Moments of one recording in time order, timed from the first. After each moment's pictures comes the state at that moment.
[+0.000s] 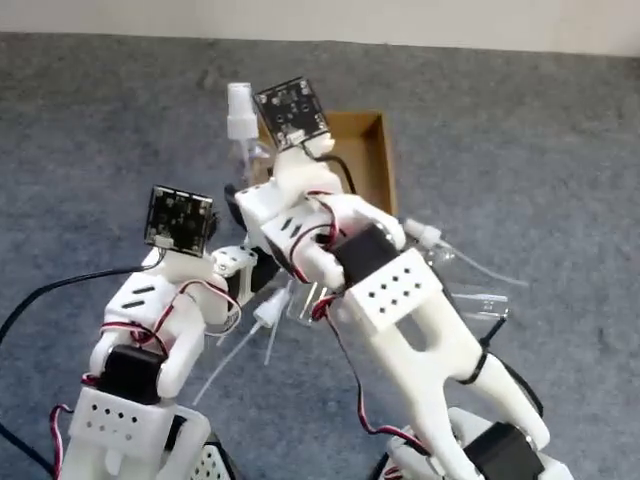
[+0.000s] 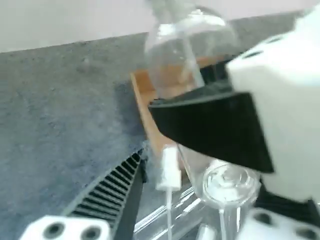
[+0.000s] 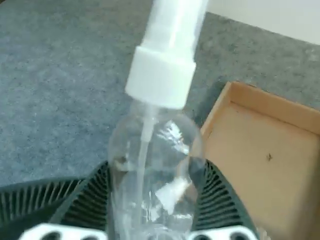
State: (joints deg) left arm 7.8 -74.3 65.6 42.7 5.2; right arm -39.8 -24.4 17.3 47.3 -5.6
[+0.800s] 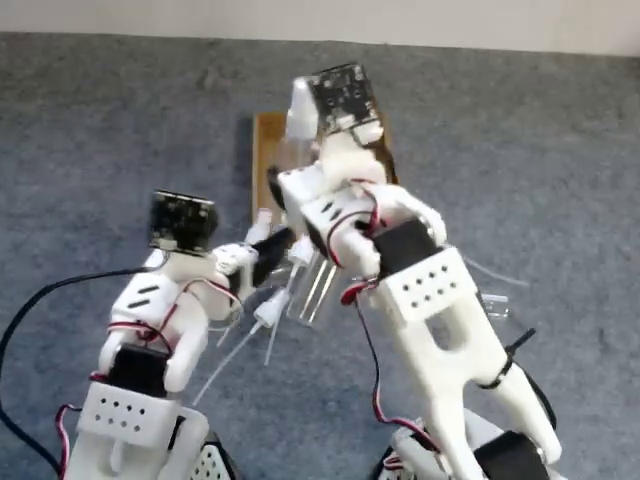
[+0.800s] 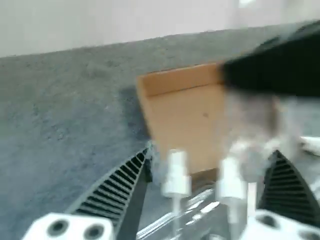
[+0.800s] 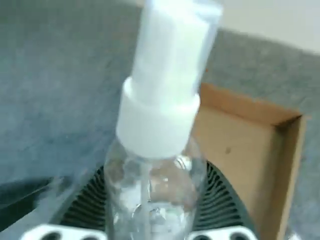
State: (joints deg) left arm 5.9 -73.5 70.4 35.9 6.1; right arm -31.4 -26.0 16.7 47.2 -4.1
